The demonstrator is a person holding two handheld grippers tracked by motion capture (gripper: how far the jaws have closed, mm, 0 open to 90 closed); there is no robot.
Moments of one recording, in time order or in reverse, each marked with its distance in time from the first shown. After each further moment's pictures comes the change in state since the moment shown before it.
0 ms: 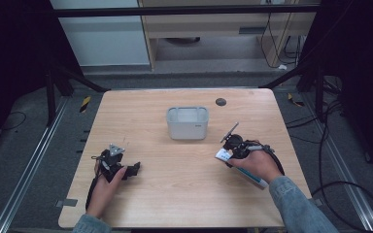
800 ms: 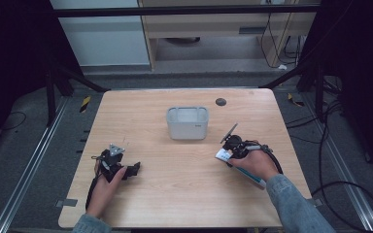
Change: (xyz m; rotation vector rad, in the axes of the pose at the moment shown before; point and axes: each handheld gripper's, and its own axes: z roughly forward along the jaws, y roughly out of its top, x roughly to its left) left arm 0.000 0.000 0.000 0.000 -0.002 0.001; right arm -0.005 0.001 0.013 0.036 -0.005 0.010
